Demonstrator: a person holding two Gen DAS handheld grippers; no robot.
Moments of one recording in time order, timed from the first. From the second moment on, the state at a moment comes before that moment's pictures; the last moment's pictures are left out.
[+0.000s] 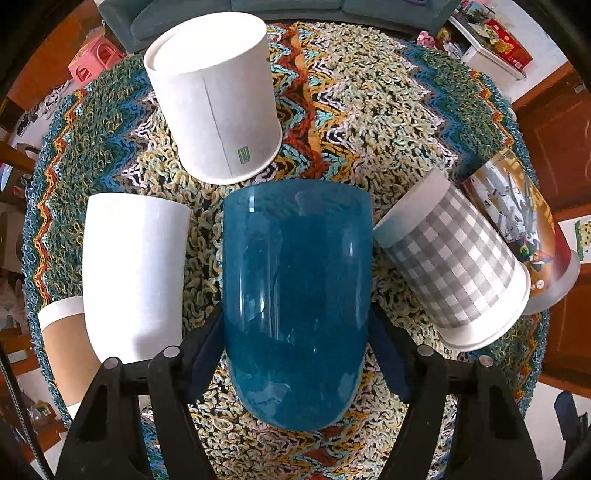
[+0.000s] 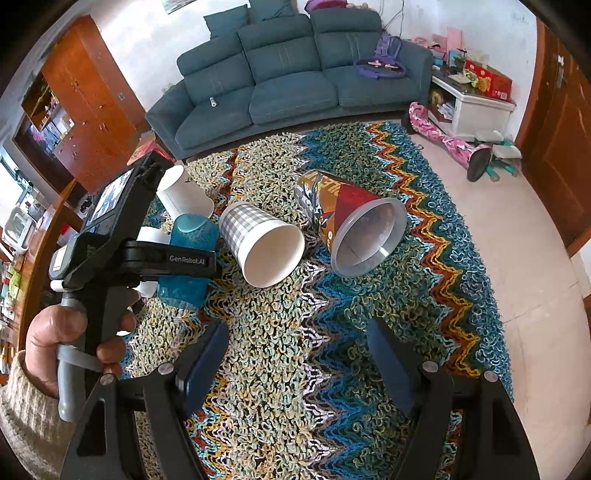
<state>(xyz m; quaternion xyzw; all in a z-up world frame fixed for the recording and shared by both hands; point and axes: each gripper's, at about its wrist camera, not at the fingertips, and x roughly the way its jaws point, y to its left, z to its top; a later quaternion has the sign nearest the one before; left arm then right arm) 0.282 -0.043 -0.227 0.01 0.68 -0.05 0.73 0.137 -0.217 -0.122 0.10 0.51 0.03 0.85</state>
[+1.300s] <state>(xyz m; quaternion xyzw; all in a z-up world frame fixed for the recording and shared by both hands) 0.159 -0.017 -0.159 -0.04 0.66 -0.05 0.75 0.088 -0.212 -0.117 0.09 0.52 0.05 0.85</state>
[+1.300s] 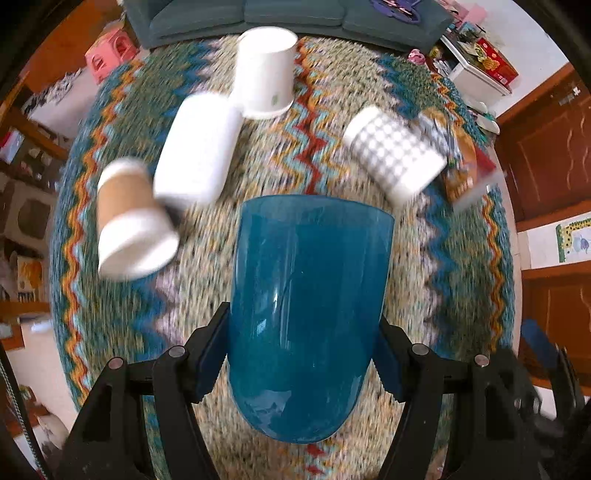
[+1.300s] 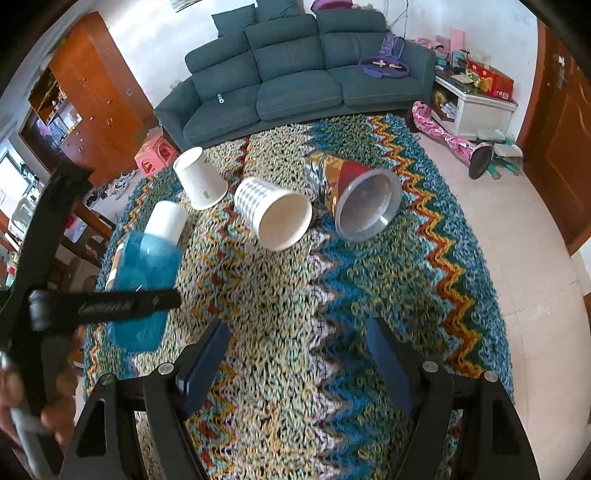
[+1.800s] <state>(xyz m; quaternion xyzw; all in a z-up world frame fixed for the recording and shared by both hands) 0.057 -0.008 -0.178 -0.09 0.67 -0.04 0.73 0.038 -0.188 -0.124 0.07 0.53 0.07 0.84</state>
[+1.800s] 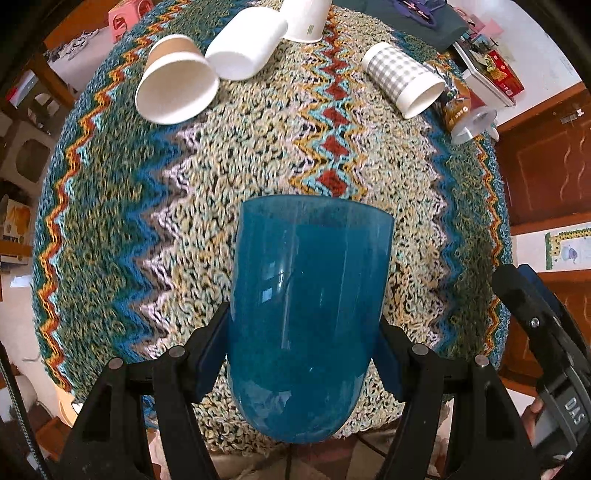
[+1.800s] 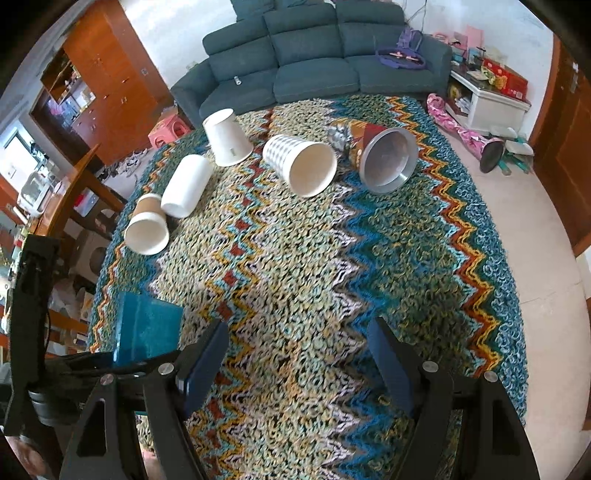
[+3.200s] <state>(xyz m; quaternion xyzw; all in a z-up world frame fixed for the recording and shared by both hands) 0.023 -0.012 -0.194 -0.08 0.67 -0.05 0.73 0.021 -0.174 -0.121 0.08 0.54 0.09 0.83</state>
